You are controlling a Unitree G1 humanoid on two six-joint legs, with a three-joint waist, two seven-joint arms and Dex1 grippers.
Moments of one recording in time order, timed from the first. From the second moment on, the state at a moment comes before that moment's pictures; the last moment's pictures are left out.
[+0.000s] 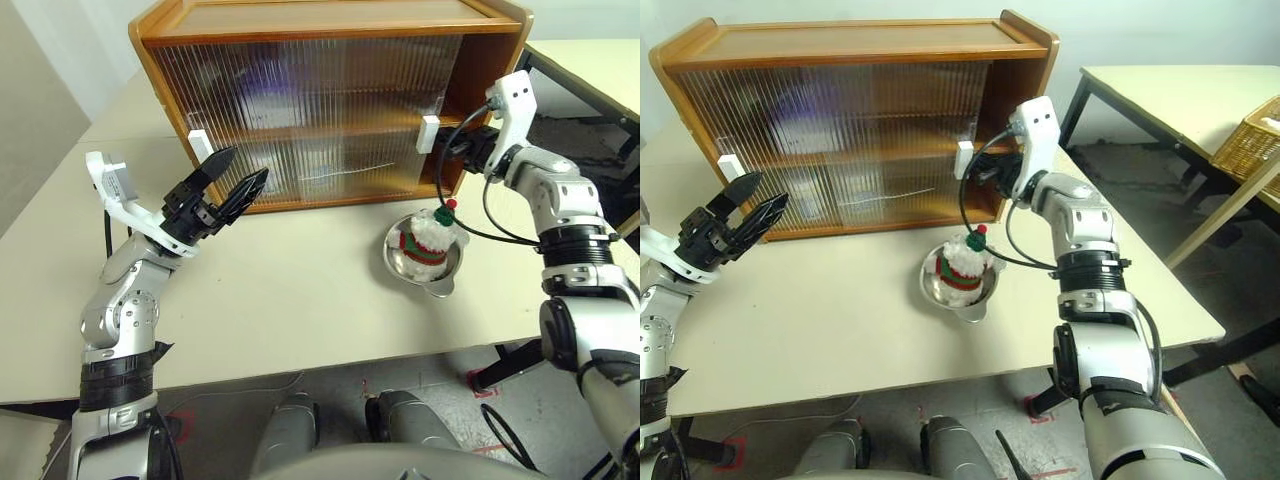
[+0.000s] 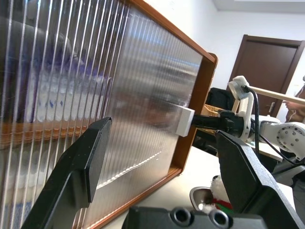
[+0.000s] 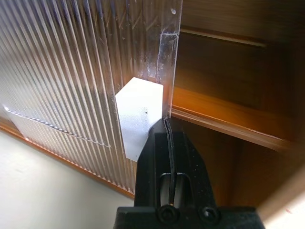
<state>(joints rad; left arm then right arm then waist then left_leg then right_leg) -0.23 0.46 0.33 -0.12 -0.77 0.26 -0.83 -0.88 -0.41 -0.09 0.53 0.22 0.39 0.72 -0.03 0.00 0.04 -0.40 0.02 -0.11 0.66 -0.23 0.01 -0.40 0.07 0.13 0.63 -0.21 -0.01</state>
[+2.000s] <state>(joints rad) -0.24 0.45 0.30 -0.11 -0.77 0.24 -0.83 -0.55 -0.56 -0.22 0.14 0.55 0.54 0.99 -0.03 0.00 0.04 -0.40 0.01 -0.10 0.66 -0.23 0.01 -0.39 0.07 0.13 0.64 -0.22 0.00</state>
